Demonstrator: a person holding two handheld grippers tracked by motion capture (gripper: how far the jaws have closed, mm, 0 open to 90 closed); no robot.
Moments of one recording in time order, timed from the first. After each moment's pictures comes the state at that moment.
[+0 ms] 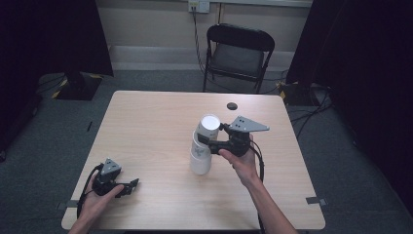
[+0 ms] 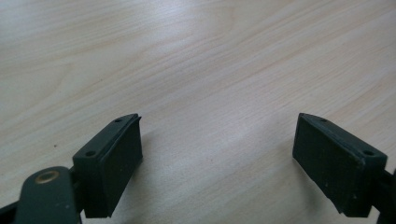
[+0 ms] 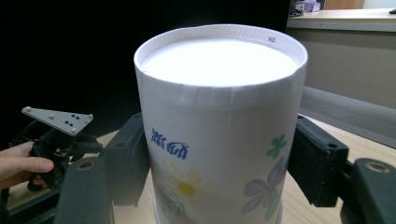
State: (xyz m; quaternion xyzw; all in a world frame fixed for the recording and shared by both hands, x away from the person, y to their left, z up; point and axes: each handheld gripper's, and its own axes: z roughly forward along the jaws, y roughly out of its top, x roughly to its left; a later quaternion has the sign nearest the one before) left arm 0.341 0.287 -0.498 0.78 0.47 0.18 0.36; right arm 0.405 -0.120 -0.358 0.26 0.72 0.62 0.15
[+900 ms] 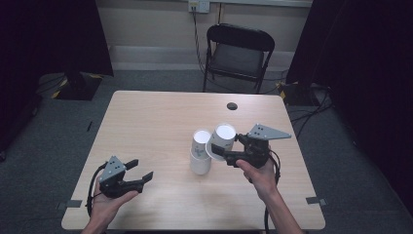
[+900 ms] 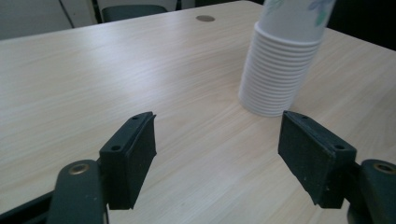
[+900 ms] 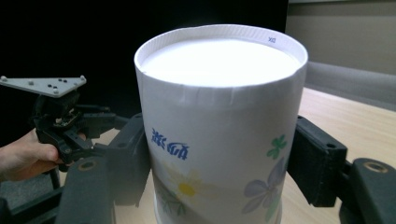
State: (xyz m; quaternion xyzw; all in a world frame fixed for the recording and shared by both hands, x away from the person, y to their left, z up) left arm 0.310 0.231 -0.436 0.75 0.38 0.21 0.50; right arm 0.362 -0.157 -0.339 0.29 0.73 0.60 0.11
